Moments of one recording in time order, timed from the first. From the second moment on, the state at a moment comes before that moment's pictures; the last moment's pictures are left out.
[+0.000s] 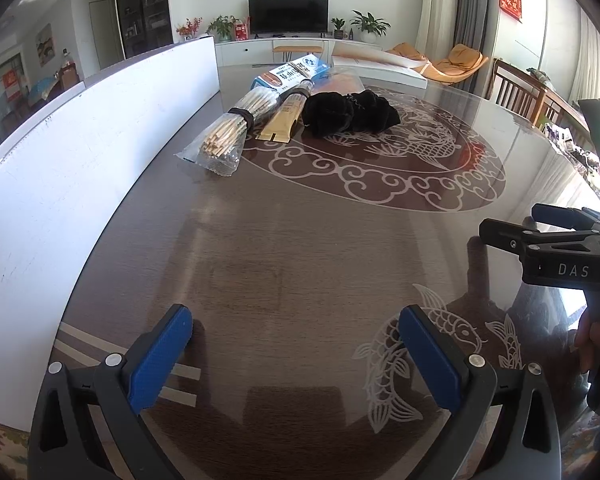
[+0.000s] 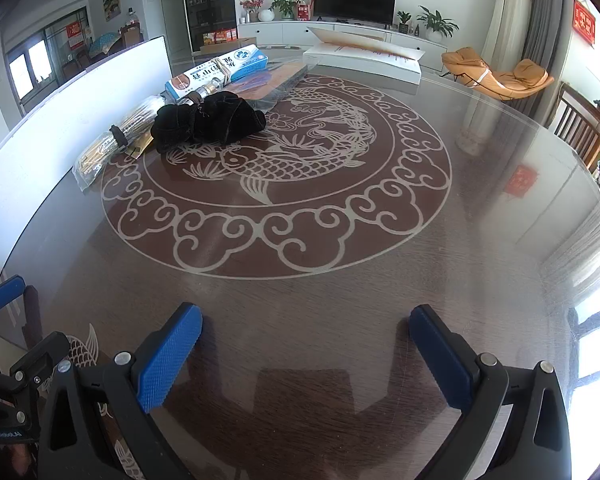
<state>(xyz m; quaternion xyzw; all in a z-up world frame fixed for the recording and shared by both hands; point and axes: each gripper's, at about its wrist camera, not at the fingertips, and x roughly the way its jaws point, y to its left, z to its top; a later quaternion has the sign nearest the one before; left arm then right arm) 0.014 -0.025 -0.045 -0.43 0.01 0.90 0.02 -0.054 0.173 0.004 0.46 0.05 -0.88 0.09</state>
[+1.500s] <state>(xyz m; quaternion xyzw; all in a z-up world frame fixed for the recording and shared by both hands) 0.017 -0.027 -0.044 -0.45 0.02 0.89 0.03 -0.054 0.173 0.004 0.46 0.05 -0.88 0.09</state>
